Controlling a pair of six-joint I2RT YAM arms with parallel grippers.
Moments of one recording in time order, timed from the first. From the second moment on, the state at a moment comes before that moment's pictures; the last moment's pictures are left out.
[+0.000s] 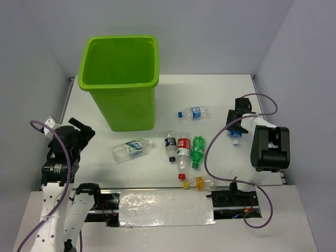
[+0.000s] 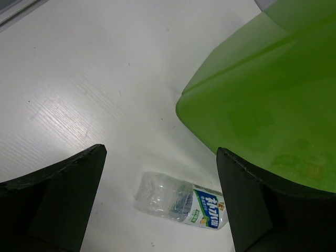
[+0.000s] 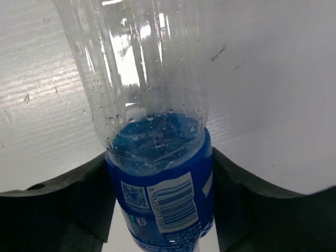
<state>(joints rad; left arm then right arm) 0.02 0.57 0.82 -0.78 -0.36 -0.77 -0.11 1.64 0.91 -0.30 0.21 0.12</state>
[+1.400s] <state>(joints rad) 0.02 0.52 0.65 -0.66 0.00 -0.67 0.76 1.96 2.30 -0.37 -0.22 -0.01</state>
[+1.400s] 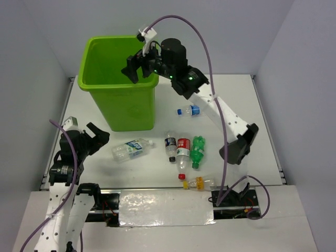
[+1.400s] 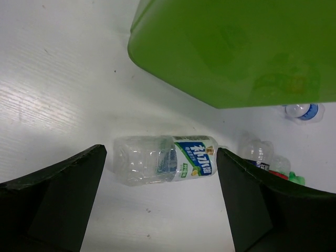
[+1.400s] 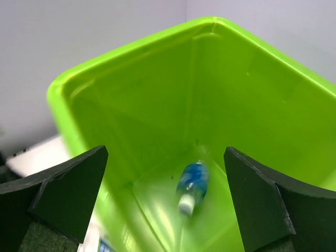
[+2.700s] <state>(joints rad) -0.80 0.97 0.39 -0.14 -0.13 -0.50 0.66 0.64 0.84 -0.22 -0.21 0.13</state>
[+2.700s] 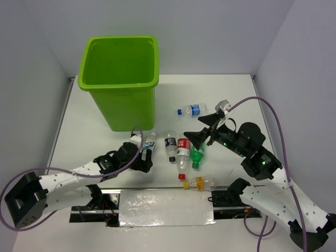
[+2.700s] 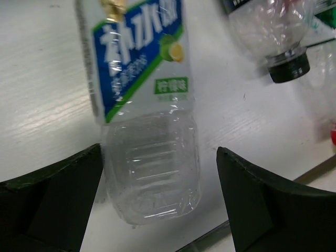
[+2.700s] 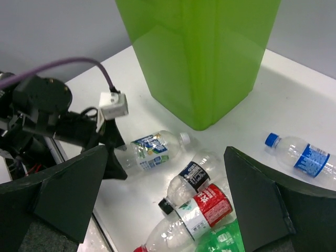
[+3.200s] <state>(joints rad) -1.15 1.30 0.74 -0.41 -0.53 -0.61 0.66 0.51 0.75 -0.20 -0.12 0.18</state>
